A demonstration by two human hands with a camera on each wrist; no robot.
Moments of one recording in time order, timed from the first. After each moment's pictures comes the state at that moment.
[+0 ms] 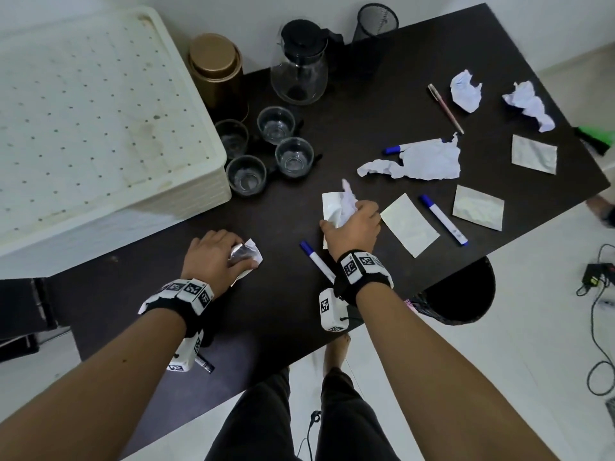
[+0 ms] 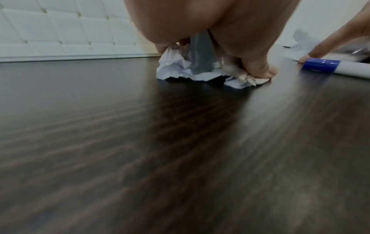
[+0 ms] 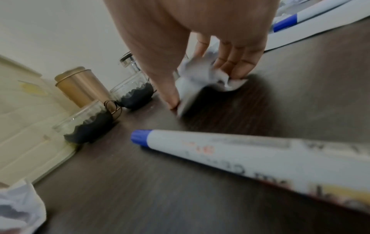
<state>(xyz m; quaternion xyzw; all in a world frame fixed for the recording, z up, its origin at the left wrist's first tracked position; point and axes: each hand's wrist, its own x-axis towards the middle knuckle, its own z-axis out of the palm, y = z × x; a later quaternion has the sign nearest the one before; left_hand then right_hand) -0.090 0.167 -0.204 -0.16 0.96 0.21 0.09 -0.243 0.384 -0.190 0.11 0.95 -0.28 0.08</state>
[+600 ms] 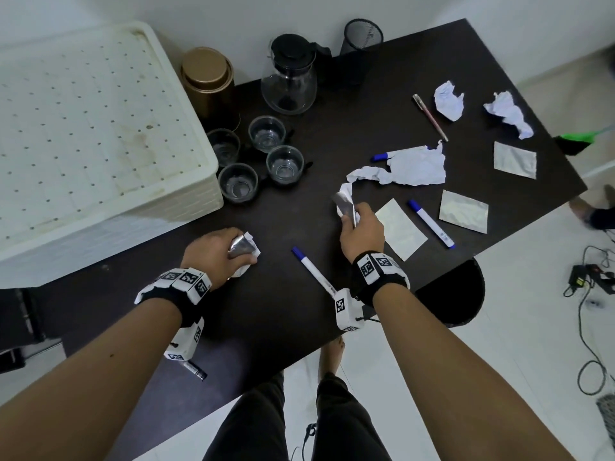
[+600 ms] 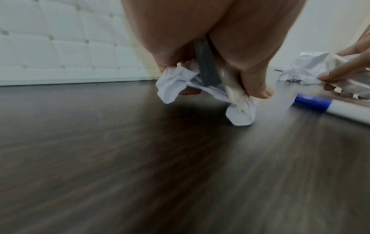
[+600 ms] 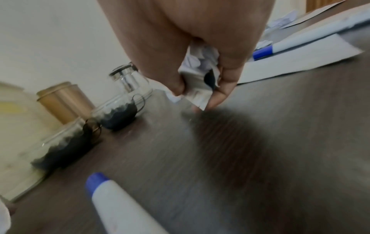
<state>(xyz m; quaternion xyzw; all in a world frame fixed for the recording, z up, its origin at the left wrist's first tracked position) -0.116 0.174 -0.173 -0.19 0.93 0.29 0.14 -0.261 0.422 -0.178 0.03 0.95 -0.30 0.11</state>
